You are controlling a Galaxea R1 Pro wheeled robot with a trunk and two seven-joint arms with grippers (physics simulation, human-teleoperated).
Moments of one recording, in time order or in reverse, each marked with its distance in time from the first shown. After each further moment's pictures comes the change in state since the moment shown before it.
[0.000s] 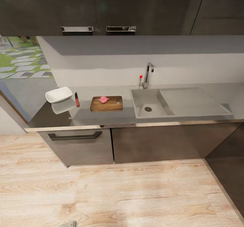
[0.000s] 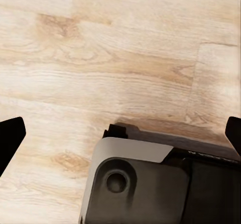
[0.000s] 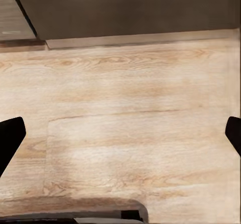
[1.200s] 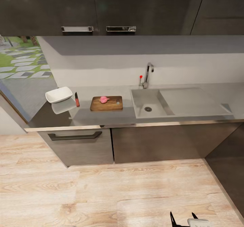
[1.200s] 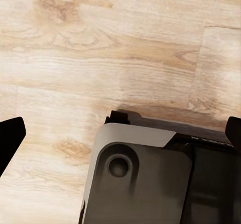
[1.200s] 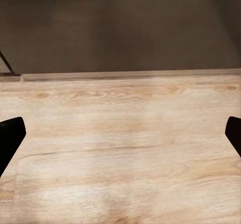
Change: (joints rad) left arm 0.000 -0.003 -0.009 0.046 0.000 0.000 0.000; right arm 0.000 -0.026 -0.002 -0.387 -0.002 0.316 -0.002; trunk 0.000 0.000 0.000
